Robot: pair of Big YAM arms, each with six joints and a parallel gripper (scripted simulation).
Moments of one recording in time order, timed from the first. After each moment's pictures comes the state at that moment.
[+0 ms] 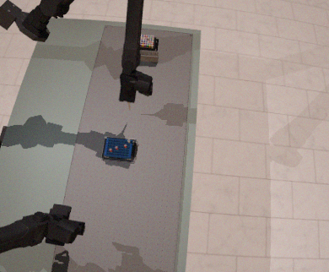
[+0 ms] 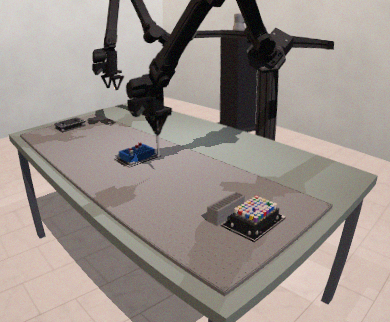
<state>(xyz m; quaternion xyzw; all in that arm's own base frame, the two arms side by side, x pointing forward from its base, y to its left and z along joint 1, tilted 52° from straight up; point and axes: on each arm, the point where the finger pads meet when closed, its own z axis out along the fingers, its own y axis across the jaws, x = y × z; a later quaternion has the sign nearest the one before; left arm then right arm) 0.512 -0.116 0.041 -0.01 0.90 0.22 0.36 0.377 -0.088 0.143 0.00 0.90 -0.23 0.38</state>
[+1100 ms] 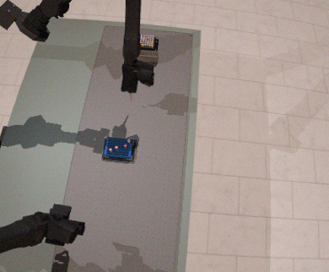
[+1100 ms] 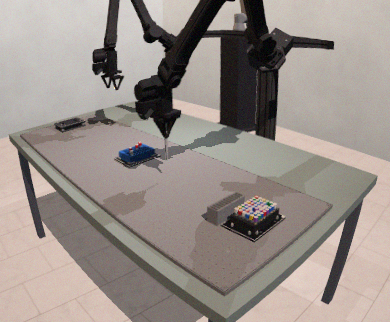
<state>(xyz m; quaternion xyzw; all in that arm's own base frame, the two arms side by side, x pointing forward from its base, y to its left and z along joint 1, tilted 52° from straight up) 0.504 -0.072 0.061 -0.01 0.90 0.22 0.36 0.377 -0.088 0.143 0.00 0.90 -0.23 0.38</state>
